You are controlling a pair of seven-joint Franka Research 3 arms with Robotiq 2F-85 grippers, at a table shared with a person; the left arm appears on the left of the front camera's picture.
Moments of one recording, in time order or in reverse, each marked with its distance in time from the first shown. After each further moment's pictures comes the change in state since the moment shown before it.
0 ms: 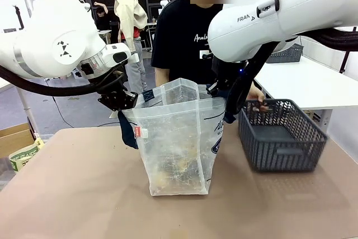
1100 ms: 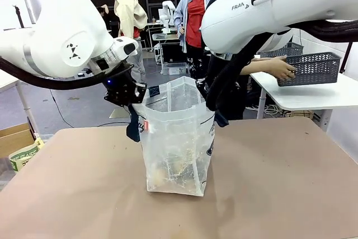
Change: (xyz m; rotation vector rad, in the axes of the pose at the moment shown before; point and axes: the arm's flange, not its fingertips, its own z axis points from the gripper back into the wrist) left arm 0.015 -0.020 0.002 0.030 -0.091 0.316; right arm 0.007 0.018 0.004 0.106 0.018 -0.396
